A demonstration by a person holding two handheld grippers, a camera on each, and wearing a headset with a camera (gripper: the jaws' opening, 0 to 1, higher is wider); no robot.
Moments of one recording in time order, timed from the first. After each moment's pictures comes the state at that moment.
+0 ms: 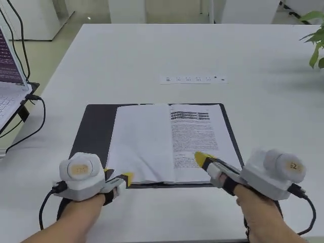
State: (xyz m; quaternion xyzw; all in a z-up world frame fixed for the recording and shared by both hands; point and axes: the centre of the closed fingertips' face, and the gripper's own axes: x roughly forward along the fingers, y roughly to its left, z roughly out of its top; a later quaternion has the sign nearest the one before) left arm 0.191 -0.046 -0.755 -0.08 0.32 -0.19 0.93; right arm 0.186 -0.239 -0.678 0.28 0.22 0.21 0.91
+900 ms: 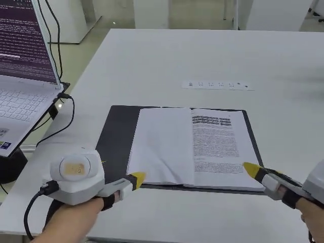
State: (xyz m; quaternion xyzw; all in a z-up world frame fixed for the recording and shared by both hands) left arm 0.156 -0.012 -0.689 -0.03 0.29 -0.17 0.94; right arm 0.175 -0.306 -0.694 0.21 0.26 0.16 0.93
